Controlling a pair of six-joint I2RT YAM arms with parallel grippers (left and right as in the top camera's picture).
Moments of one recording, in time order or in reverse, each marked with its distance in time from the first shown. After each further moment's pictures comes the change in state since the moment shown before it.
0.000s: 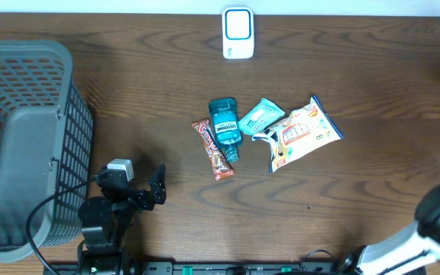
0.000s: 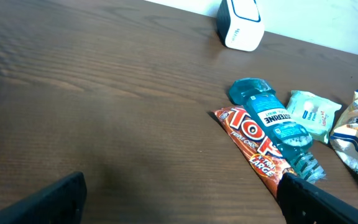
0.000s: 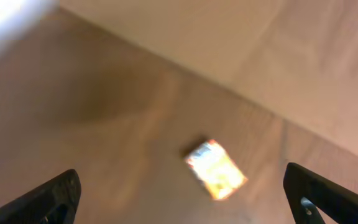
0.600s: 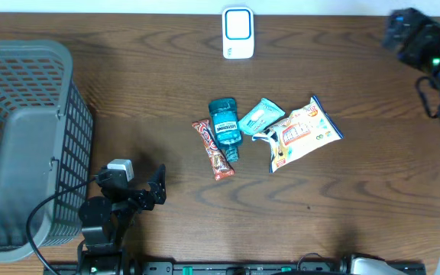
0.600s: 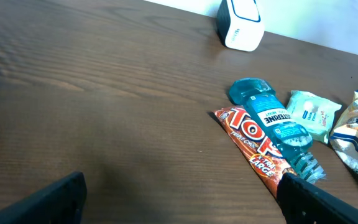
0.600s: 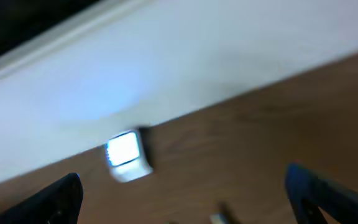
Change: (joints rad) left arm 0.000 0.000 0.000 0.000 0.000 0.000; right arm 0.465 -0.462 0.003 -0.110 -0.566 0.062
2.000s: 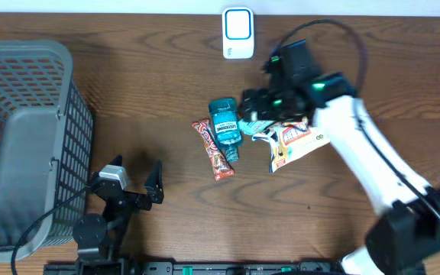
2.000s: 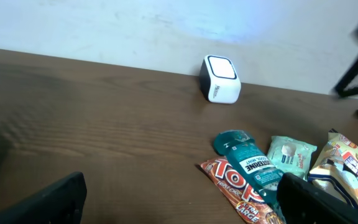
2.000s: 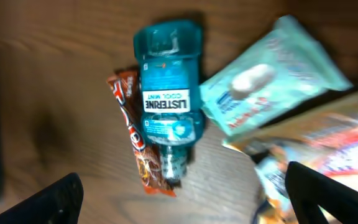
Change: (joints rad) left arm -0.001 -0.241 0.000 0.000 0.000 0.000; right arm 0.560 0.380 -0.227 -0.116 -0.063 0.040
